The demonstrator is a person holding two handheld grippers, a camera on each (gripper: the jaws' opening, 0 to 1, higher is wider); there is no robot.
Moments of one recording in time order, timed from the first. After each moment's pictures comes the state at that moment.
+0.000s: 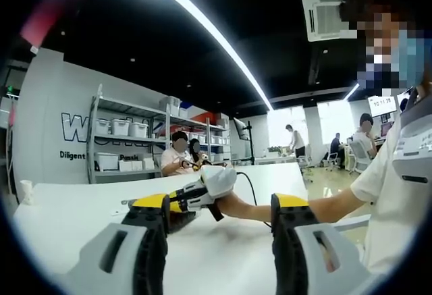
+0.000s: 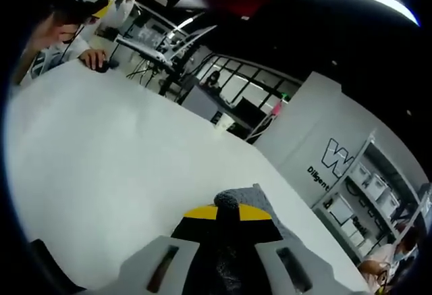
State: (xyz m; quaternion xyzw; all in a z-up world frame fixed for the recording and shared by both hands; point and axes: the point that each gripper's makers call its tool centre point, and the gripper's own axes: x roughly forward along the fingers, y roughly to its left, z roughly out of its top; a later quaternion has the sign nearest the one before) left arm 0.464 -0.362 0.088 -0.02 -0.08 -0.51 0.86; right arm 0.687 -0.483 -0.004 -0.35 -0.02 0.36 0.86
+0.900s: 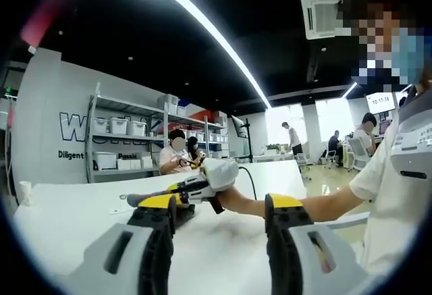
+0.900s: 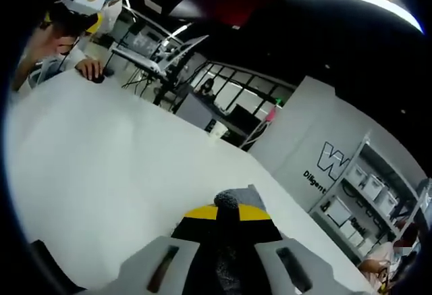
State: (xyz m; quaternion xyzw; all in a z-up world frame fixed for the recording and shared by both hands) left arm 0.463 -0.363 0.085 -0.02 -0.08 -0.51 0.86; right arm 0.683 -0.490 0.015 -0.33 -0.04 0.36 0.87
